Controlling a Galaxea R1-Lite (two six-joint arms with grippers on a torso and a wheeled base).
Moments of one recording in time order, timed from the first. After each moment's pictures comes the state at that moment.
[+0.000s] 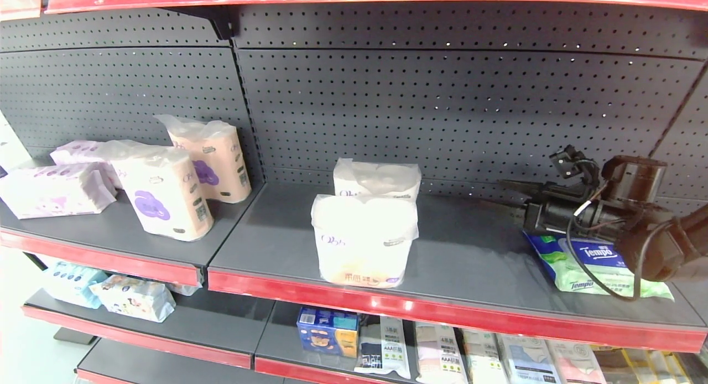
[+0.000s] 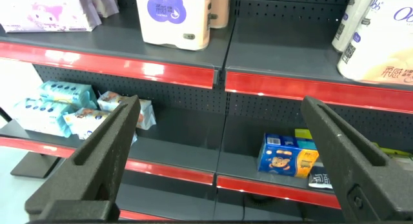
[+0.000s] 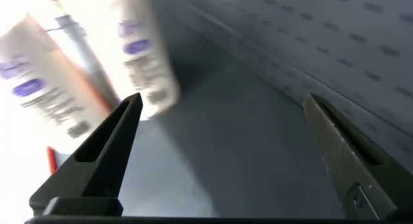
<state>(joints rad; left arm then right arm) 0.00 0.00 0.00 0.00 0.02 -0.01 -0.06 2.01 -0.79 -1.01 0.77 -0.12</state>
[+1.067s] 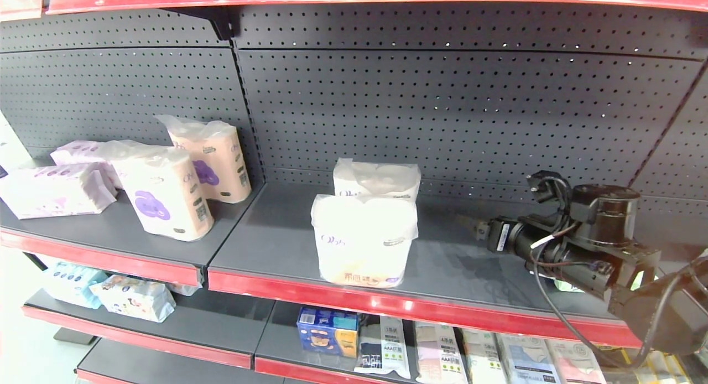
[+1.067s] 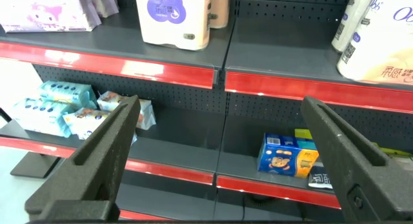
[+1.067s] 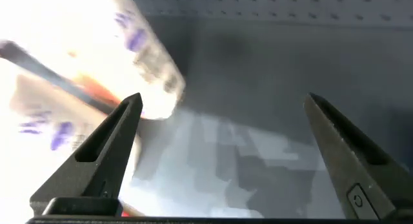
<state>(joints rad) 0.00 0.00 0.00 0.00 0.02 -0.01 0.30 1.85 -0.52 -1.03 0.01 0.24</state>
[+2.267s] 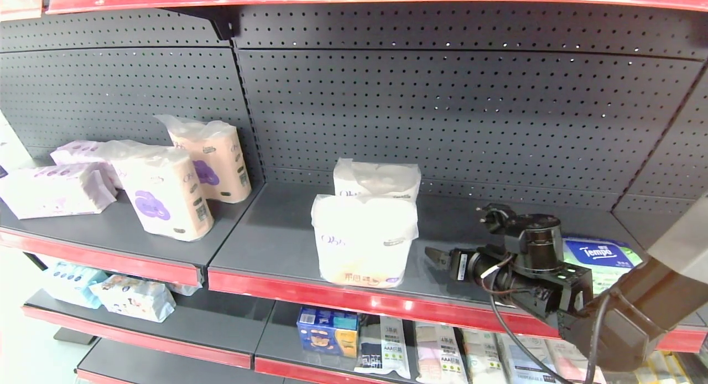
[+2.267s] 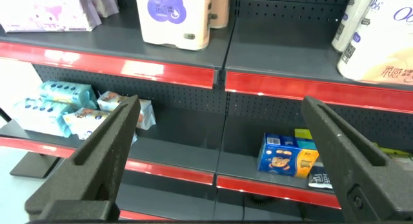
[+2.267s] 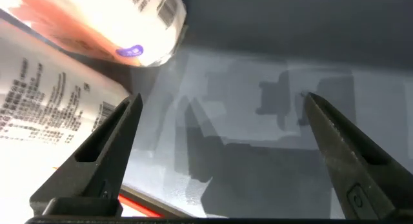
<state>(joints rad) 0.00 0.00 0.00 0.00 0.02 -0.01 0.47 2.00 -0.53 -1.02 -0.15 0.34</state>
